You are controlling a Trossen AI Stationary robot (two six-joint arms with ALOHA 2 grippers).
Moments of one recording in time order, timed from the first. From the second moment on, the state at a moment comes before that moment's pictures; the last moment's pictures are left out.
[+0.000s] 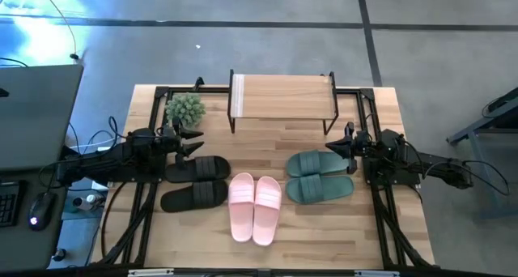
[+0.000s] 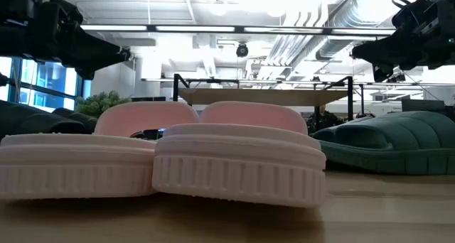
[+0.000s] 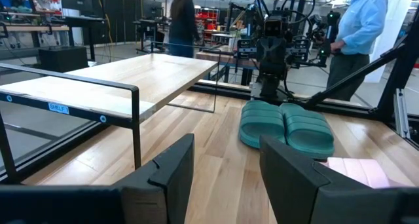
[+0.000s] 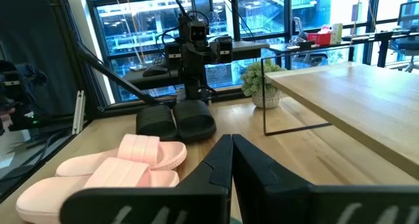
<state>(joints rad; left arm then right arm) 0.33 0.03 0.02 -0.01 -0.02 -0.08 -0.24 0.01 0.02 0.02 -0.16 0.11</state>
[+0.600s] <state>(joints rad) 0.33 0.03 0.02 0.01 0.12 -0.67 -0.23 0.01 0.02 0.09 -0.09 0.46</state>
